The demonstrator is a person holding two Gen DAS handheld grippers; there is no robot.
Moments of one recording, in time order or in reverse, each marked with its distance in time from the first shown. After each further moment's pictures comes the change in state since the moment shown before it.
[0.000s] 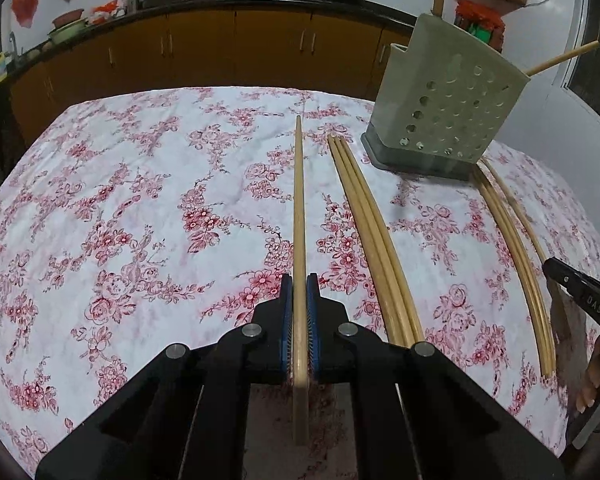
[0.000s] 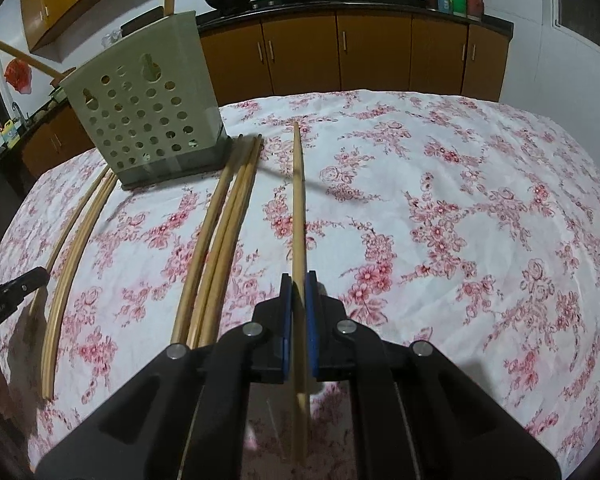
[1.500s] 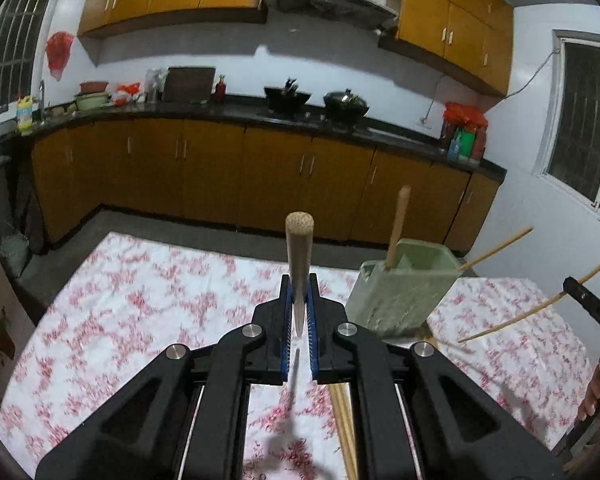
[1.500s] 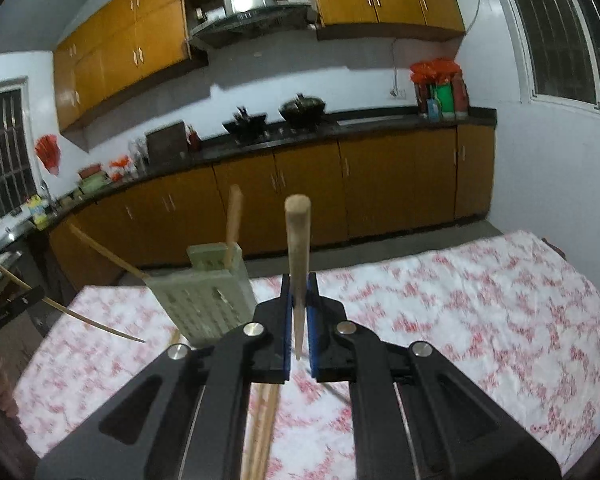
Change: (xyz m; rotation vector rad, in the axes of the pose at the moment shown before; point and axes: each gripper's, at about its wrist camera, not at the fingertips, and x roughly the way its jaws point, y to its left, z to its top) left arm -0.148 0.009 0.086 -0.031 -0.404 -0.029; right arm -0.167 -0.003 0.085 0.034 -0.450 0.097
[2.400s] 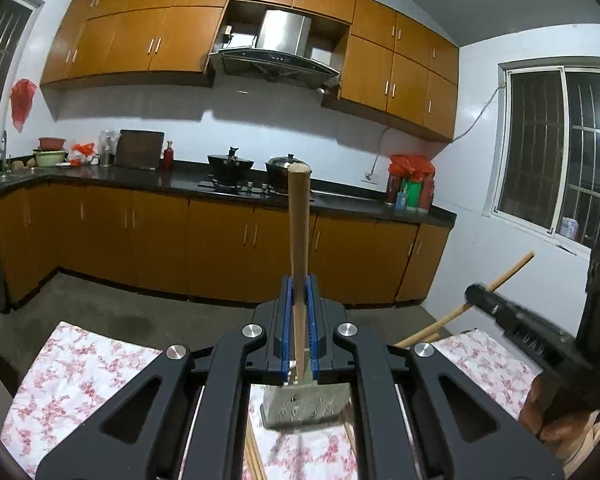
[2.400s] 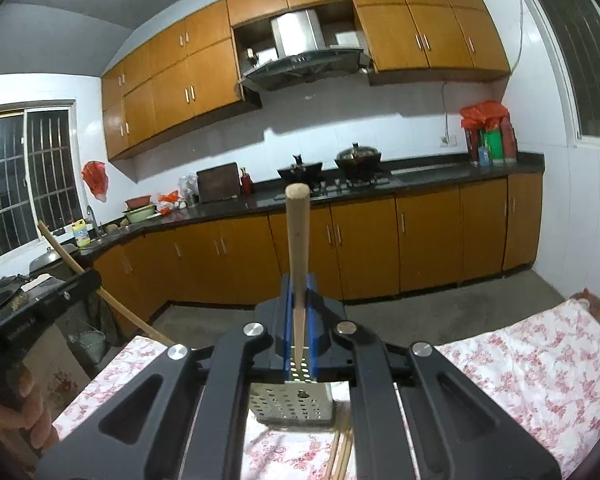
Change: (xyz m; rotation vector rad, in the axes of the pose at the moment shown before) left arm -0.017 -0.080 0.074 0.051 -0.208 -0.155; right arm 0.021 0.057 0.077 -0.043 -0.099 0.136
